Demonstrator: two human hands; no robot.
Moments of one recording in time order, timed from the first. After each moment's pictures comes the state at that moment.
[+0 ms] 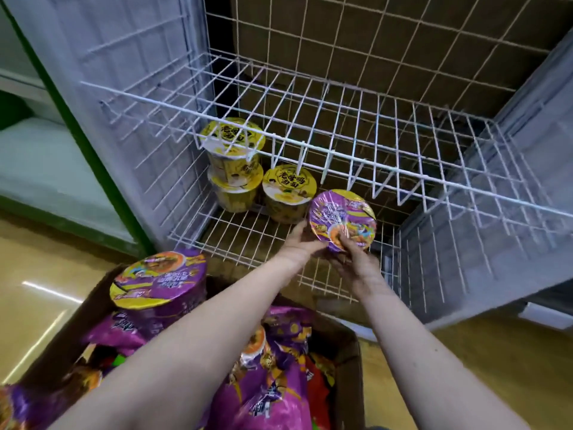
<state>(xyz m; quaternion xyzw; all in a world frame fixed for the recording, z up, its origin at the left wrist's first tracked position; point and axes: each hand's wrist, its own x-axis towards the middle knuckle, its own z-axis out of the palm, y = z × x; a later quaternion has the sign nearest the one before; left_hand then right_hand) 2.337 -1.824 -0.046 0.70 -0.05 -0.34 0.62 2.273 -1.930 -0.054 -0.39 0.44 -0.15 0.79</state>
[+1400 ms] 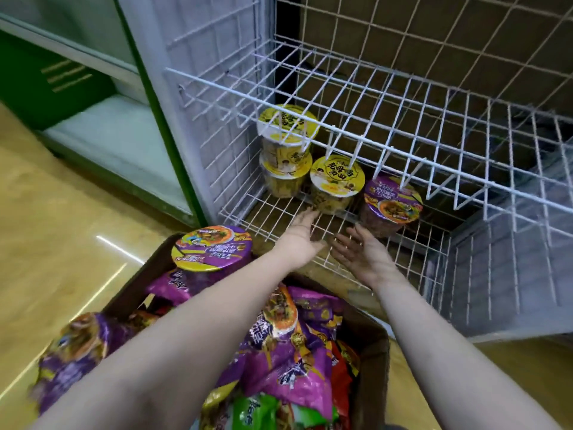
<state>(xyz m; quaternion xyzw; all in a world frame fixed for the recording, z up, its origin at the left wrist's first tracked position) 2.354 -1.762 -0.039 0.89 -0.18 -0.23 0.35 2.308 -1.900 -0.057 -0.42 0.39 0.03 0.82</state>
